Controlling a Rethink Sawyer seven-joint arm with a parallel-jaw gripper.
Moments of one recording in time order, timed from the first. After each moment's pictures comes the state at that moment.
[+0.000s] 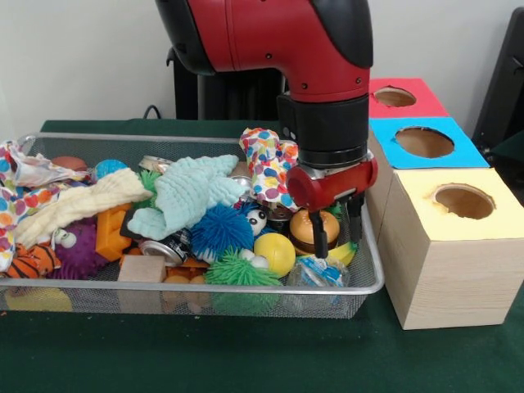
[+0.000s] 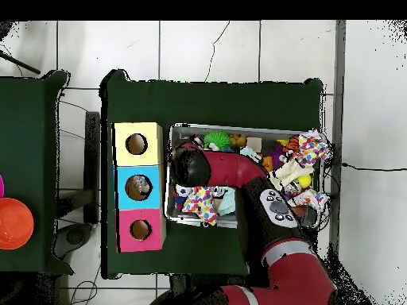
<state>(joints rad) -0.35 -0.49 0.26 1.60 -0.17 0.25 1.06</state>
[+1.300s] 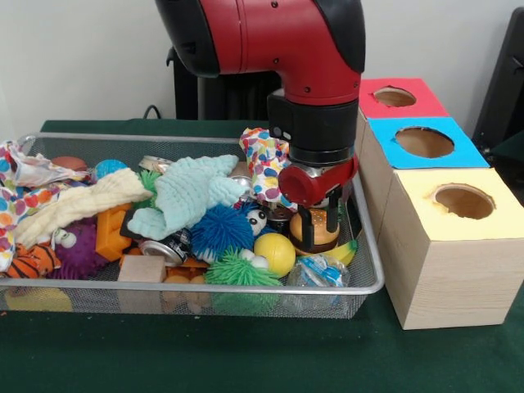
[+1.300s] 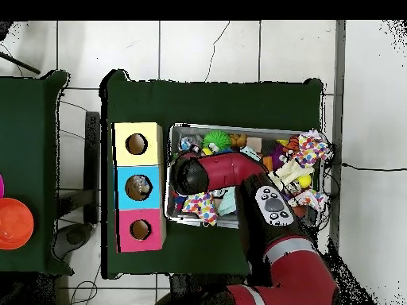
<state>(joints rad) -0.37 -0.49 0.31 1.58 -0.46 0.36 1.06</state>
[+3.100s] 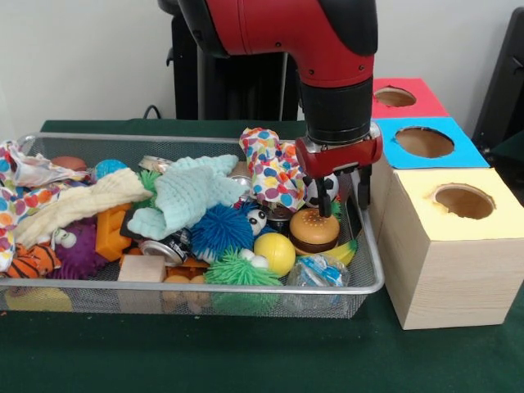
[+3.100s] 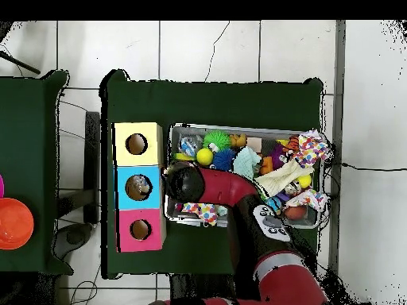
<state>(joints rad) -0.32 -0.53 0.22 1.75 -0.05 0.30 1.32</state>
